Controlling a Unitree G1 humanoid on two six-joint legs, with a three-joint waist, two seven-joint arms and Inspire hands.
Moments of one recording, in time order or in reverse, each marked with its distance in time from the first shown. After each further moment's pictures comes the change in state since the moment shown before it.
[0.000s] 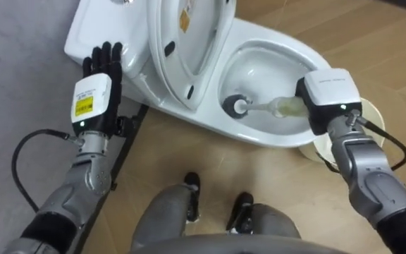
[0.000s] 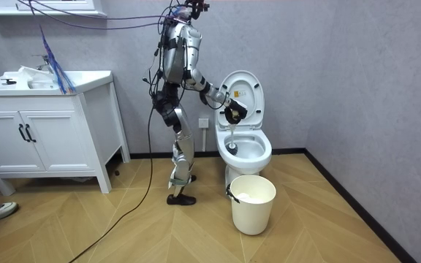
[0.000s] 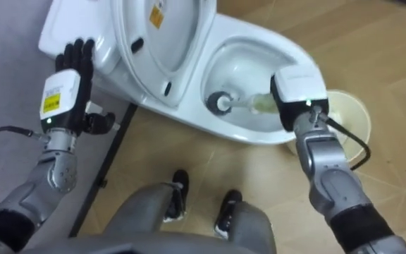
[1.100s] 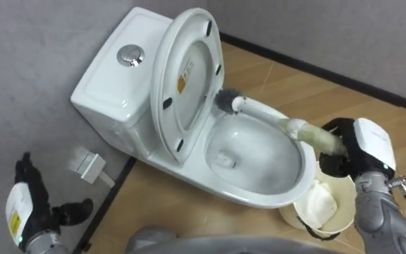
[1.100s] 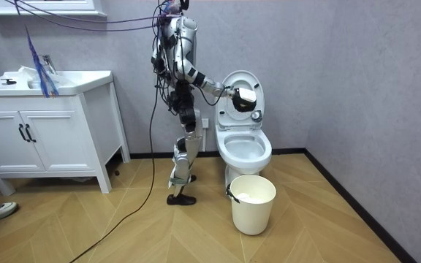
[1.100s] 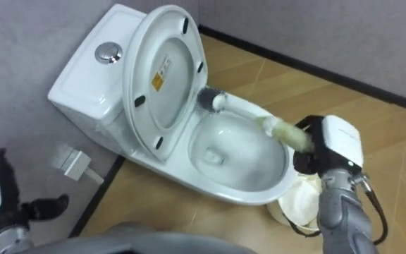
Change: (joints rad) left arm 0.464 -0.229 0.483 0.032 -0.315 -0.076 -0.027; right arm 0.254 0.208 -0.428 0.087 0.428 -0.254 -0.212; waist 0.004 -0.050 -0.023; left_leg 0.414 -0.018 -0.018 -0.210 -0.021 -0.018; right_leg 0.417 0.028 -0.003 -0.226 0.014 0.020
